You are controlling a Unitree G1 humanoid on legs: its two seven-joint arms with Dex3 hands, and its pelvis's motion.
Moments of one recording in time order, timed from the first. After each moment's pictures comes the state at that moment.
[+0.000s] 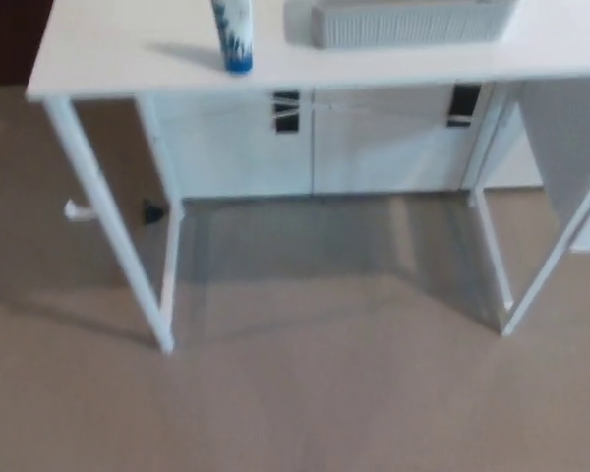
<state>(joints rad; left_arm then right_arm) 0.08 0.53 0.10 1.29 0.10 -0.29 -0.12 0.02 -0.50 -0.04 1.28 -0.14 -0.18 0.19</state>
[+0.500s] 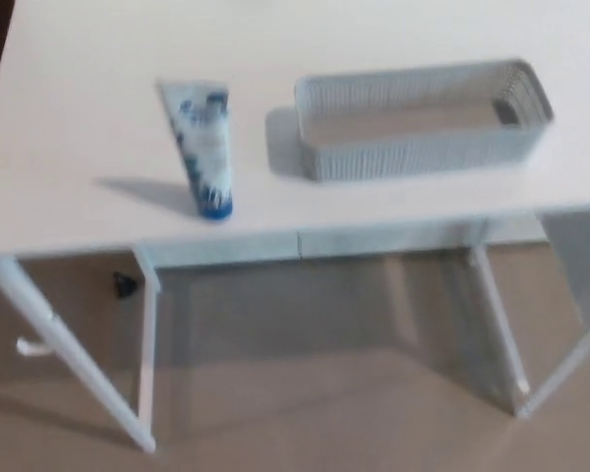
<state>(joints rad) 0.07 0.54 0.09 1.29 0.10 -0.30 -0.12 0.00 -0.48 -0.02 1.29 -0.15 -0.17 0.21</state>
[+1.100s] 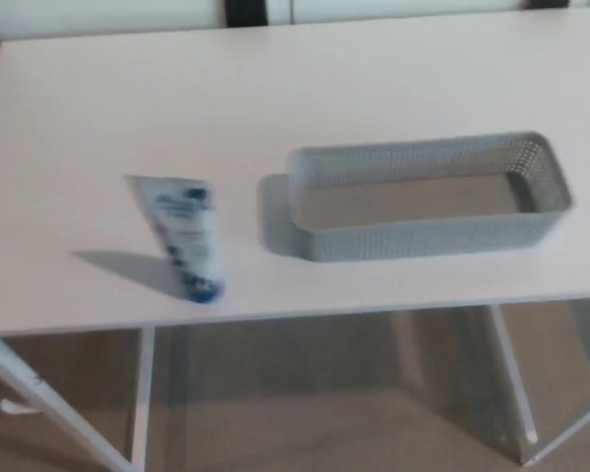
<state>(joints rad) 0.05 0.56 0.09 1.28 0.10 -0.31 -0.12 -0.02 -0.48 -0.02 1.28 -0.15 -0.16 0.22</state>
